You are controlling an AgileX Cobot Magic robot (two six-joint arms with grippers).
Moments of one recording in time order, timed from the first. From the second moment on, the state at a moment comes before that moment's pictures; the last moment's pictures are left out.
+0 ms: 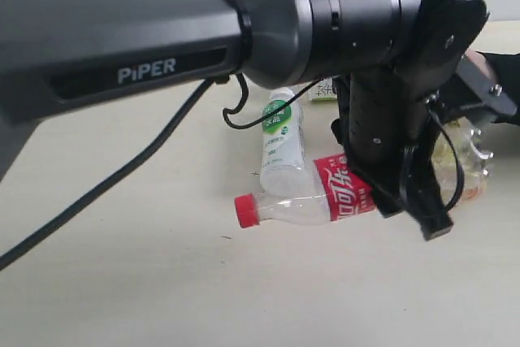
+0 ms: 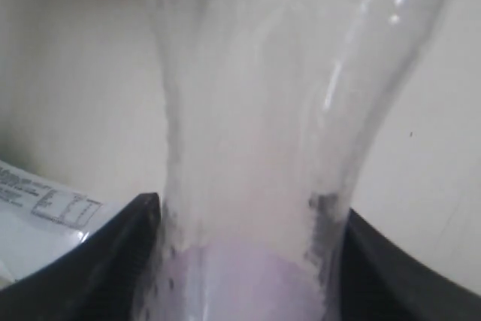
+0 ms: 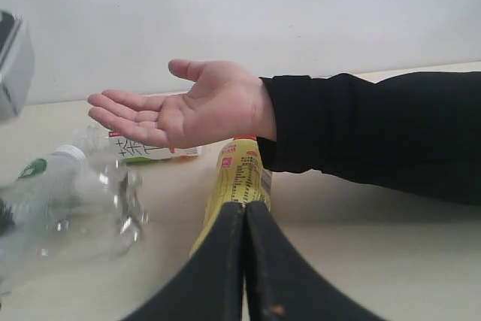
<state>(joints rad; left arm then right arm) -1.11 2.20 -1.95 0.07 1.17 0.17 0.05 0.05 0.00 0.03 0.25 0.05</state>
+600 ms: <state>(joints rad) -0.96 2.27 -2.36 0.02 1.16 -0.49 0.05 0.05 0.00 0.03 0.25 0.05</state>
